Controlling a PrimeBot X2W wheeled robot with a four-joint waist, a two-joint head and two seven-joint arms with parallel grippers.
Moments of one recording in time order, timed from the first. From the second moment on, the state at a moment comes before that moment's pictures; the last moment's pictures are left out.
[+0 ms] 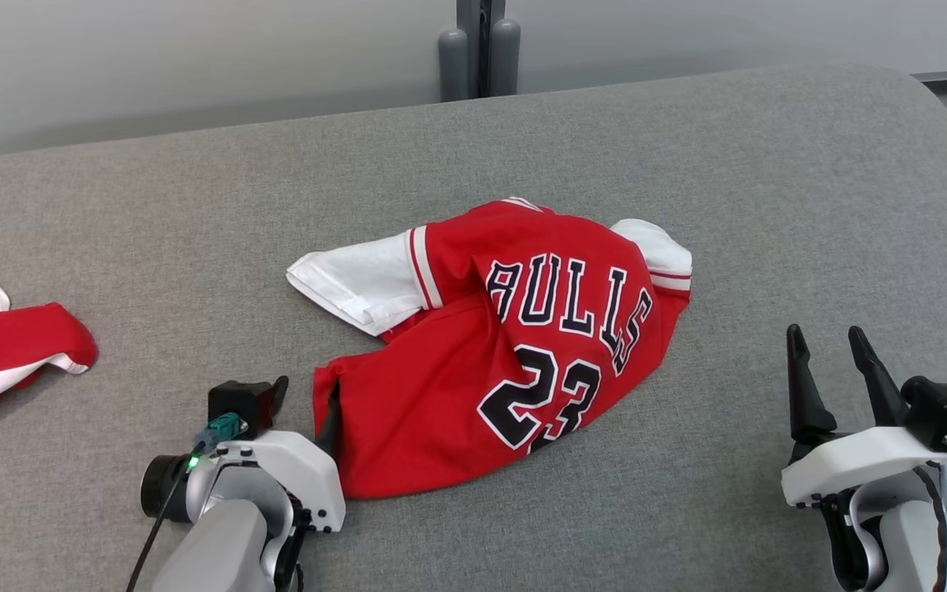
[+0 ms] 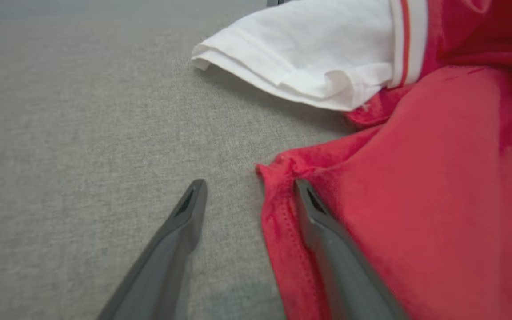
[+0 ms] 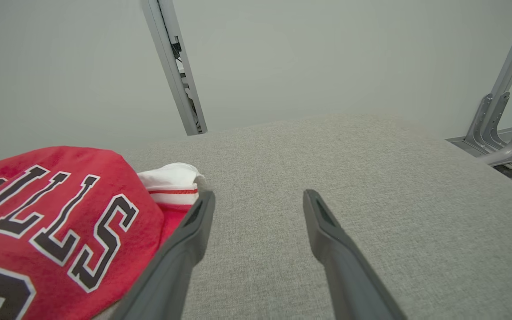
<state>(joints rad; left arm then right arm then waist) -0.50 0.05 -0.35 0.99 -0.38 -0.01 -0.24 -0.28 -0.05 -0.05 0.49 0.20 0.13 -0.26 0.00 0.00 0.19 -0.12</state>
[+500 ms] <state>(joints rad) -0.55 0.06 -0.43 0.92 -0.41 0.01 -0.26 -0.30 -0.05 -0.05 0.49 0.21 0.13 -0.26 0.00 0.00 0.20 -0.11</state>
